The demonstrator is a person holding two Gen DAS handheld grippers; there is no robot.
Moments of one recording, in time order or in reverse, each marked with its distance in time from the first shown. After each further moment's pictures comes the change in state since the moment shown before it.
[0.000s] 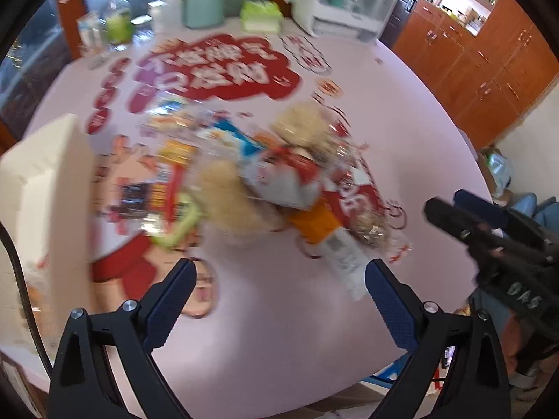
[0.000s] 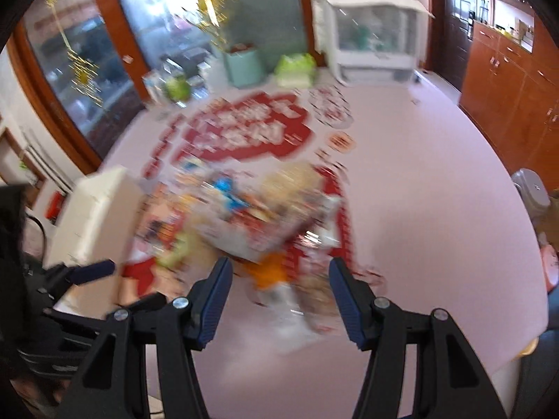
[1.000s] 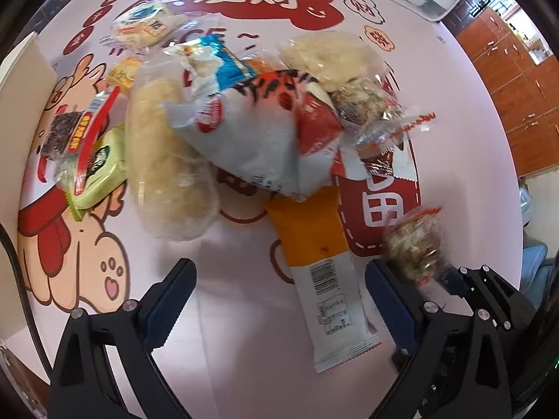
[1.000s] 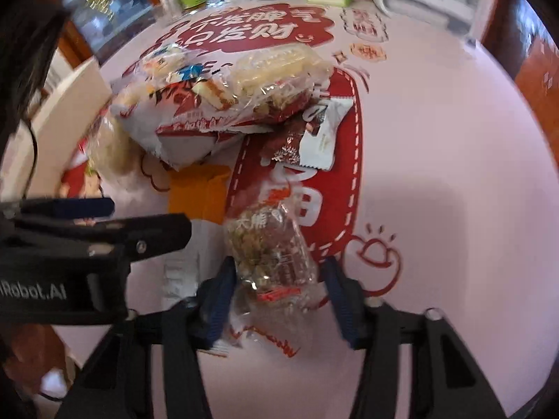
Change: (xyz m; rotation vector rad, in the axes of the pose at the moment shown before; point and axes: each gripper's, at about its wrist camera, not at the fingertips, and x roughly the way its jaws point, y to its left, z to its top) left arm 0.114 -0.017 0.012 -0.238 0.170 0.063; right arm 0.121 -0.031 -0.045 -0.254 0.207 0.029
